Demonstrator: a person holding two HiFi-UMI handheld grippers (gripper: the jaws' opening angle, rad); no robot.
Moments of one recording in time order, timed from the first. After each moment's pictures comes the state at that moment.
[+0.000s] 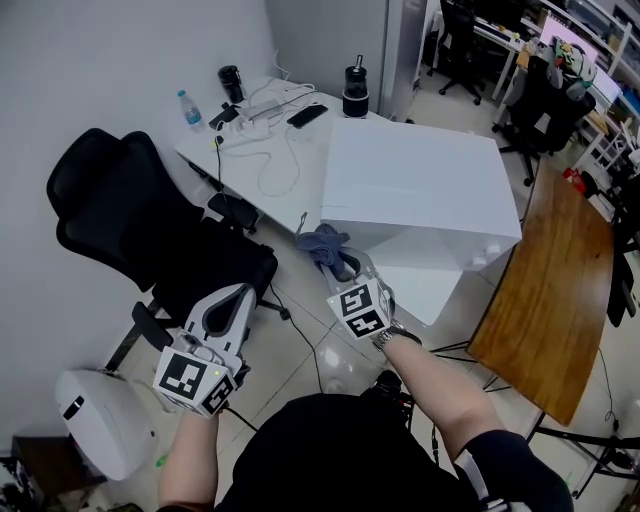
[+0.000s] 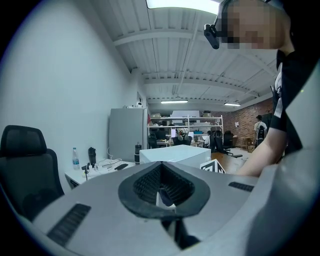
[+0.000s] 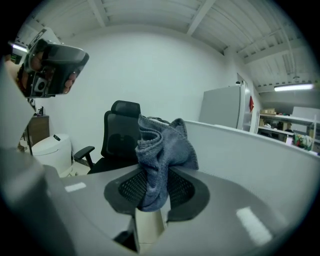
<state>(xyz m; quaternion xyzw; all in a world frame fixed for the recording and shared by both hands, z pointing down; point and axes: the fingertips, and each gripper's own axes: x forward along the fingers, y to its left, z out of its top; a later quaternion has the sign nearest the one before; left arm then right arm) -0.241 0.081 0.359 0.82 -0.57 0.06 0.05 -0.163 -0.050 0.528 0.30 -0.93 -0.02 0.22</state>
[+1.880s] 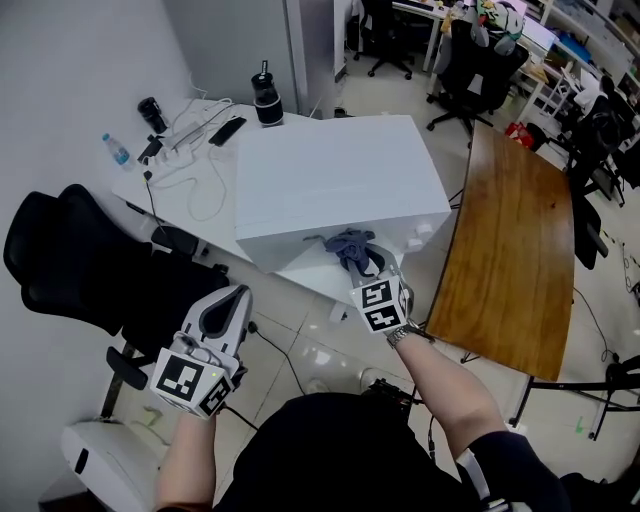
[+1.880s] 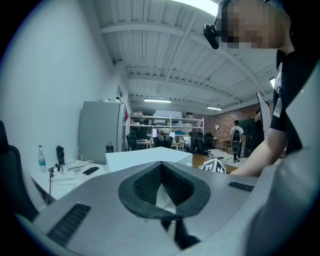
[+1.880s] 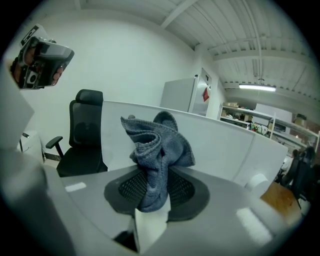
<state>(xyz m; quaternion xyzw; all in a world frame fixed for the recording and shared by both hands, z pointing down) -0.116 0.024 0.354 0.88 -0.47 0.06 0.05 0.062 -0.099 0.537 0.47 -0.84 0.02 0.26</state>
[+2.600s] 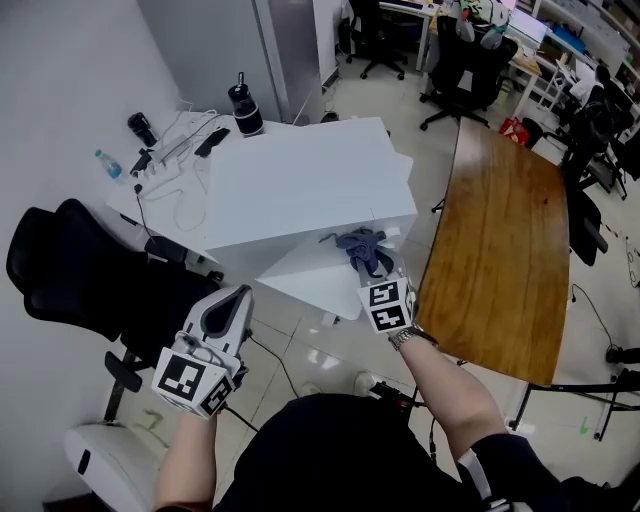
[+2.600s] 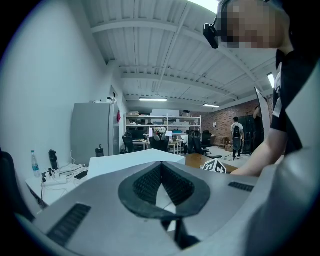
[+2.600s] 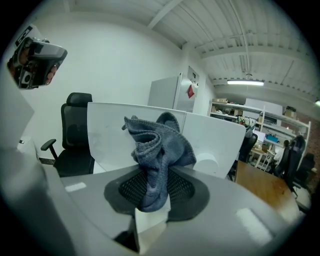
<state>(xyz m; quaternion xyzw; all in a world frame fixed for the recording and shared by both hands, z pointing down) -0.036 0.014 0.342 0.88 -0.46 0.08 0.04 0.158 -0.108 0.536 0.51 -0.83 0.05 0.24</state>
